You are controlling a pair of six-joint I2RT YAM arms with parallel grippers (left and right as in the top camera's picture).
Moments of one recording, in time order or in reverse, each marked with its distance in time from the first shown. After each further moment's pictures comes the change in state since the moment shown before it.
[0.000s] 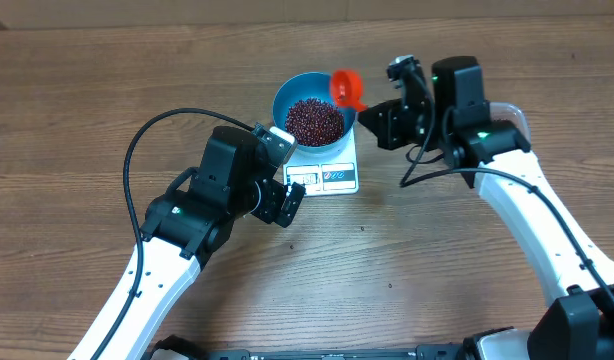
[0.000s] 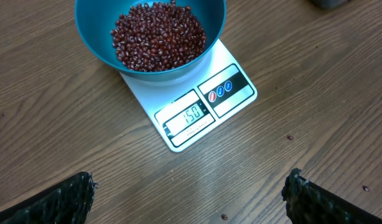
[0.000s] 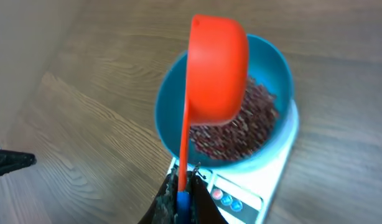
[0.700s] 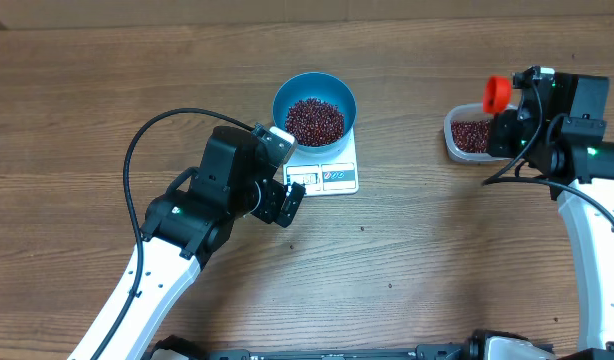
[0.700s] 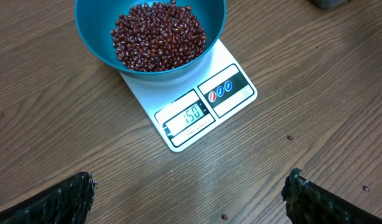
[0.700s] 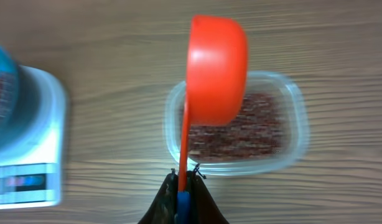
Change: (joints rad) left arm 0.000 0.000 0.000 0.000 0.000 0.000; right arm -0.372 -0.180 0.000 -0.315 0.429 -0.230
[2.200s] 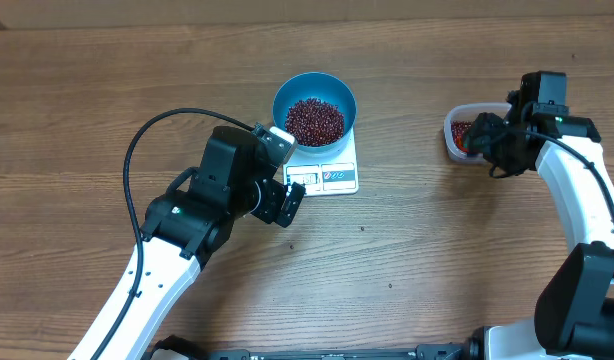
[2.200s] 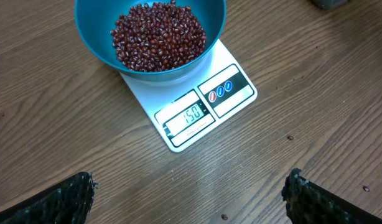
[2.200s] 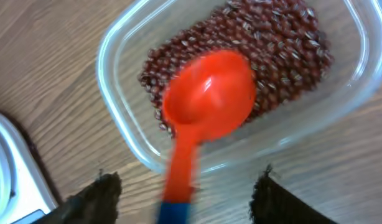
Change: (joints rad) left arm 0.000 0.000 0.000 0.000 0.000 0.000; right arm -0.010 0.283 0.001 -0.013 -0.009 0.432
